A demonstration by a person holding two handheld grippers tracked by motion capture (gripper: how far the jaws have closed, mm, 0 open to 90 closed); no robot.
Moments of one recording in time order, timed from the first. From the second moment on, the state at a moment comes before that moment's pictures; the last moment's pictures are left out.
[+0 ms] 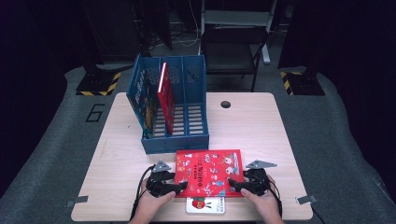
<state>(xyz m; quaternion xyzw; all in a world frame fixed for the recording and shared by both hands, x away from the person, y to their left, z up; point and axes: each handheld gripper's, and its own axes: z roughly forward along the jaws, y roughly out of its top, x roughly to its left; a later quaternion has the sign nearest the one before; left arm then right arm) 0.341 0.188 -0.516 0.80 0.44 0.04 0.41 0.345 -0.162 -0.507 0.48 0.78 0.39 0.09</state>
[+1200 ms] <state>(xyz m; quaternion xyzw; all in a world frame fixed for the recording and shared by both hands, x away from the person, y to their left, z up) 0.327 0.190 -0.513 0.78 0.44 -0.01 0.45 0.315 -0.180 -0.502 0.48 0.80 0.34 0.09</state>
